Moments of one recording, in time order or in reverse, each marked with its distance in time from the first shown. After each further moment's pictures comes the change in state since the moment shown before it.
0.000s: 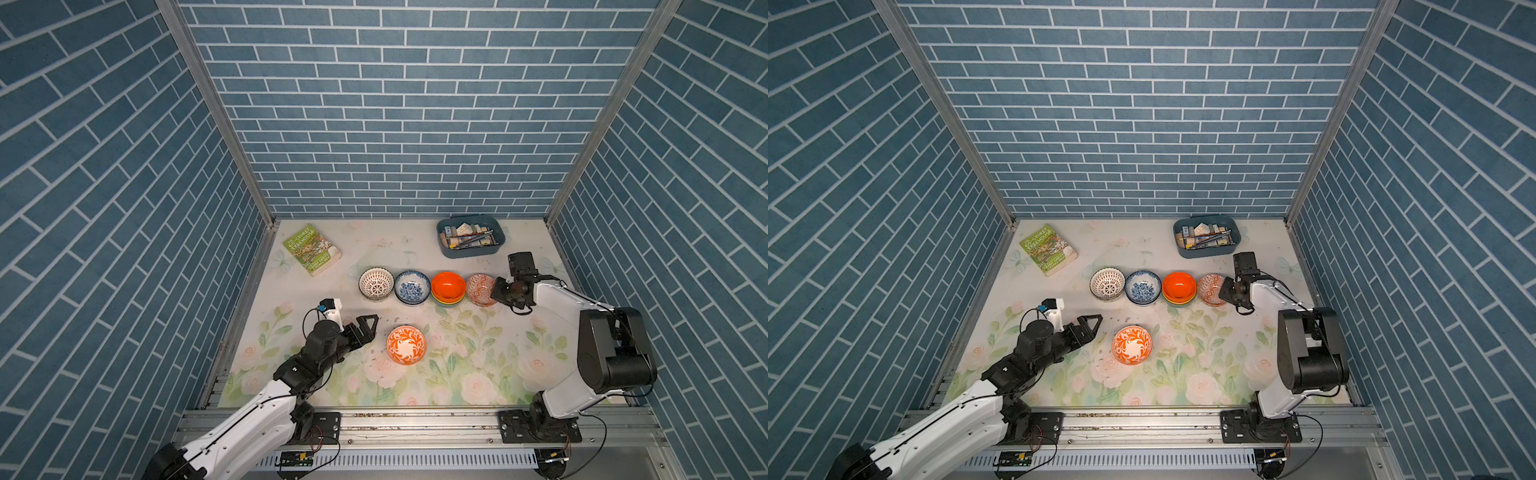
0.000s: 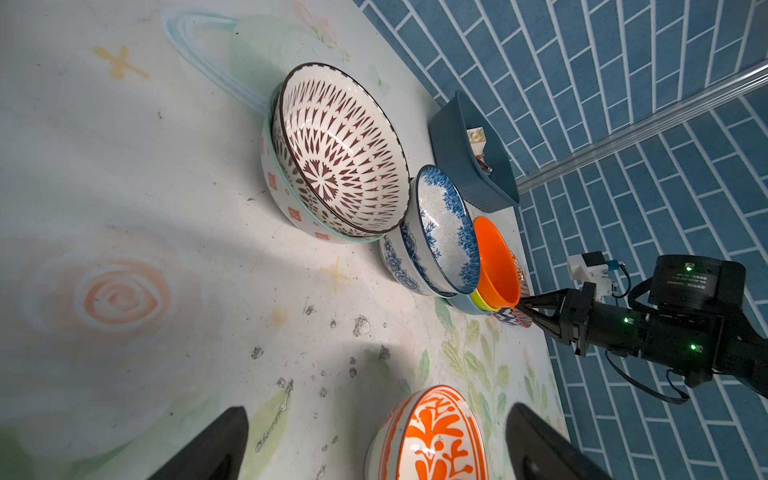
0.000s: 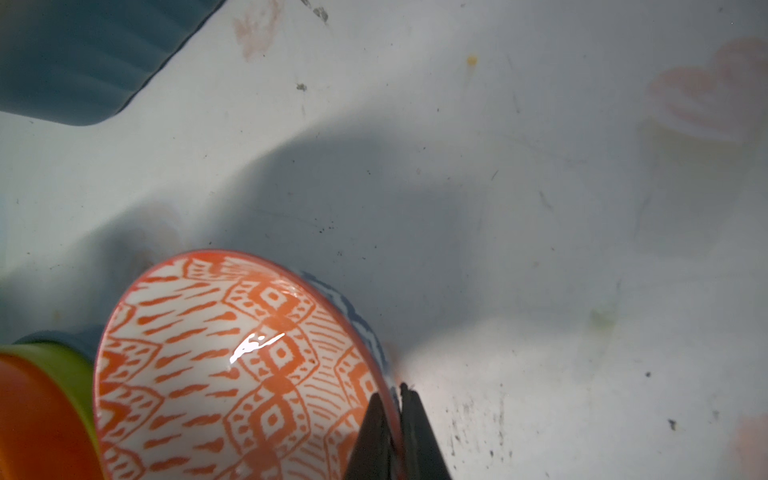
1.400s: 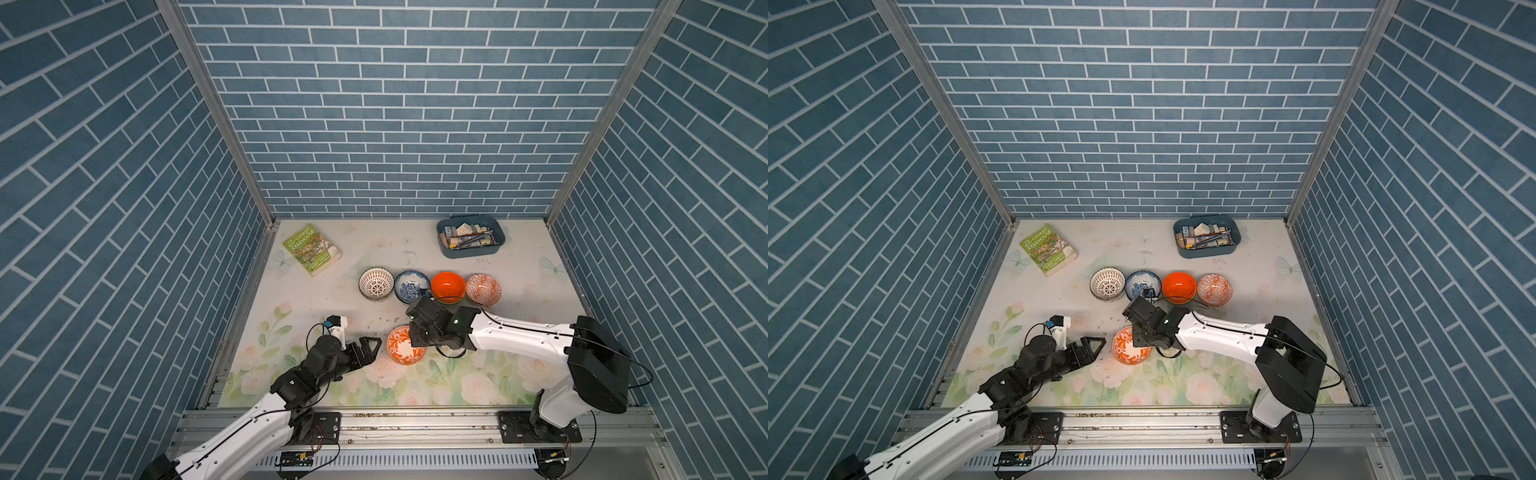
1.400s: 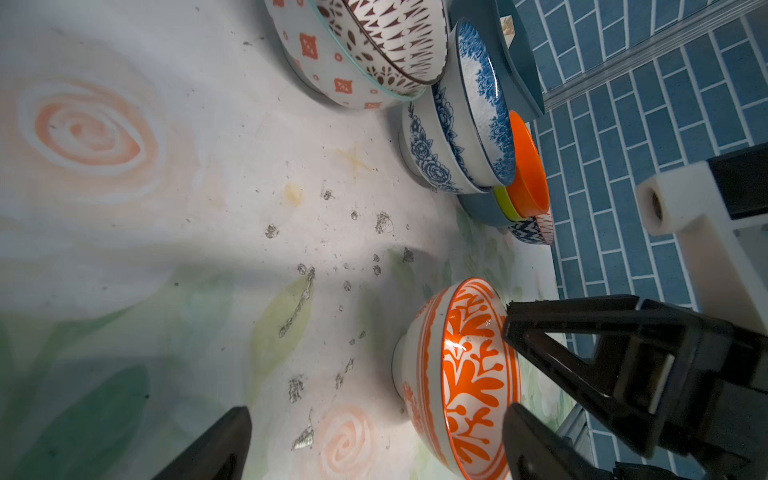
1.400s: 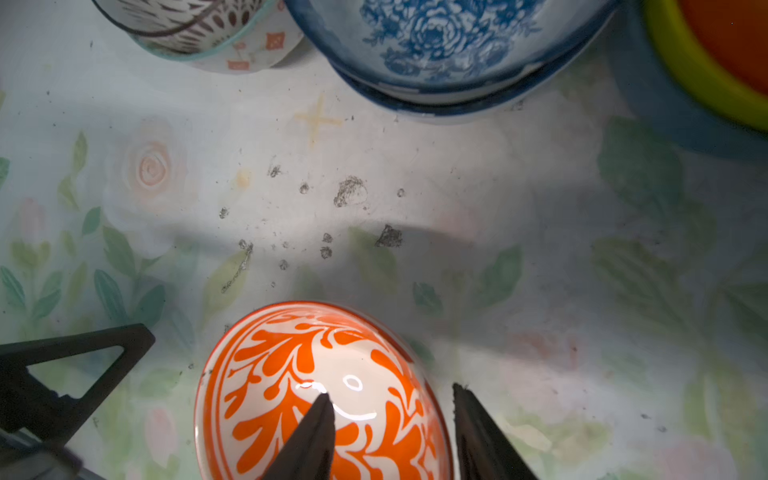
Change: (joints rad) left arm -0.093 -0.132 -0.118 -0.115 0.083 -0.044; right arm 0.933 0.009 0.105 -0.090 0.202 0.351
